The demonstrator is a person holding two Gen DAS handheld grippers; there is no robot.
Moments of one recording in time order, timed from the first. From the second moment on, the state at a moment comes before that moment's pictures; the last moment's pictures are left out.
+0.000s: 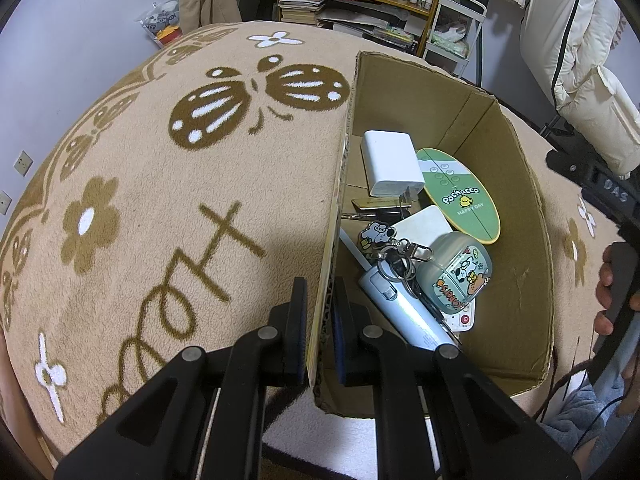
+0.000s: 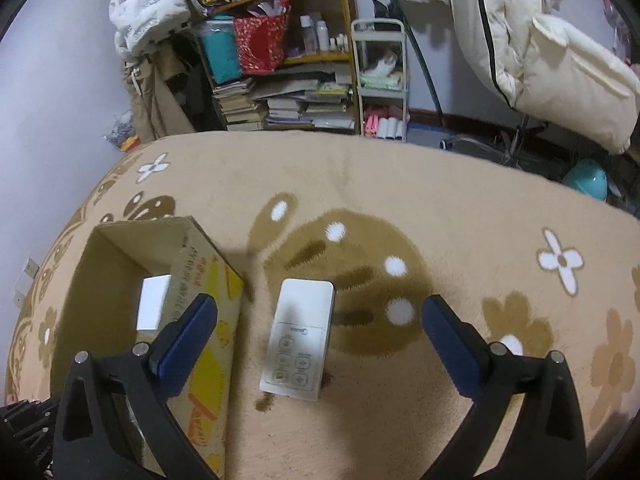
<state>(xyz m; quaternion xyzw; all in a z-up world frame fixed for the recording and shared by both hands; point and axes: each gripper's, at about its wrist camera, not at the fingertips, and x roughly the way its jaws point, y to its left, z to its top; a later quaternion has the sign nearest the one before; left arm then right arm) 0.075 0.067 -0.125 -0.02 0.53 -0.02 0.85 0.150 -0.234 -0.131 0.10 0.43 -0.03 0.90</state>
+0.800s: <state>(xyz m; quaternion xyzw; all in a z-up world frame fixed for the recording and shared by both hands) 0.074 0.065 -0.124 -0.02 0.53 -0.02 0.85 0.170 -0.225 -0.207 0.10 0.52 0.00 0.85</state>
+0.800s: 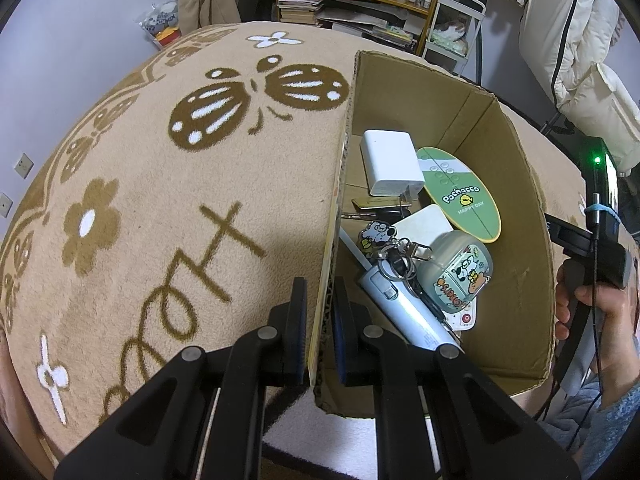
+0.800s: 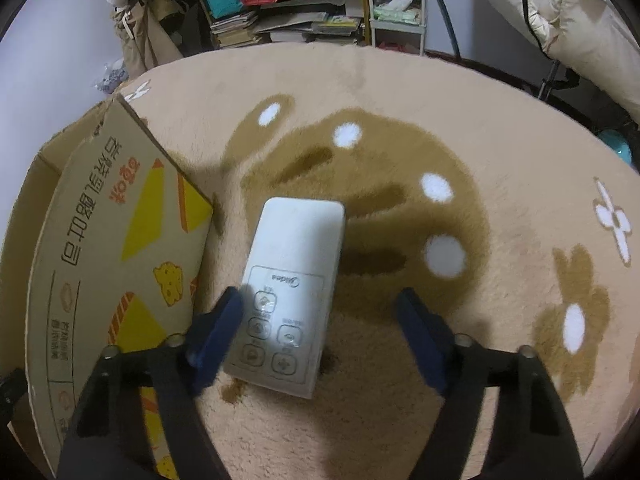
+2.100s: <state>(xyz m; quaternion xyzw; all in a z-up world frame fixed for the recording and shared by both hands) 0.073 0.063 -0.124 -0.01 0.53 -0.02 0.84 0.135 -0.180 -0.088 0.10 0.40 0.06 0.91</state>
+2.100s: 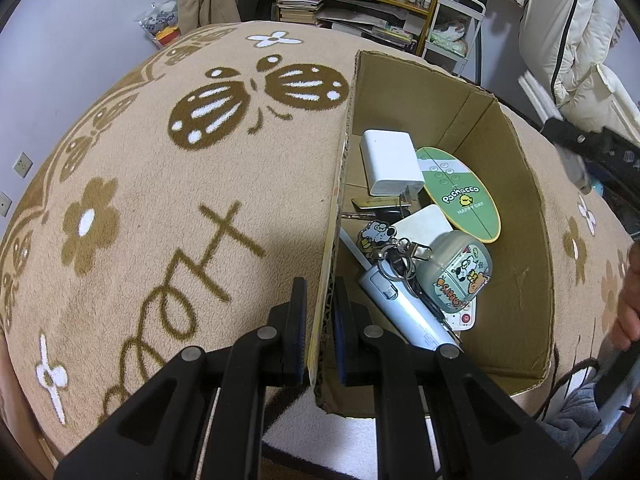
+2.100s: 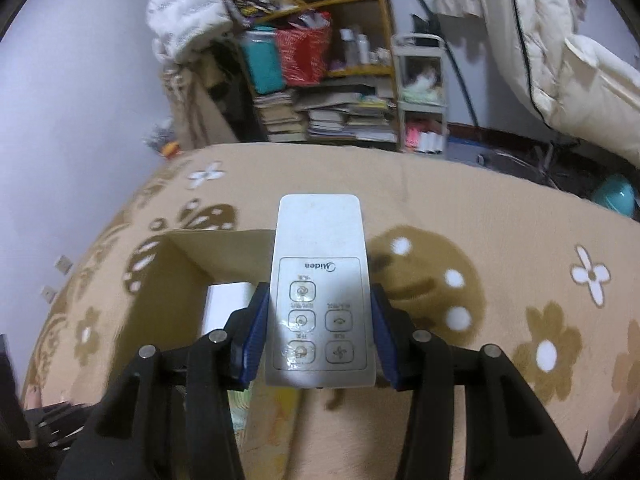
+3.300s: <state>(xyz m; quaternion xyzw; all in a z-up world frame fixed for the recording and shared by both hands) 0.059 0.055 -0.098 0.02 0.51 0.00 0.86 0.087 -0.127 -0.096 0.03 0.44 0.13 0.89</state>
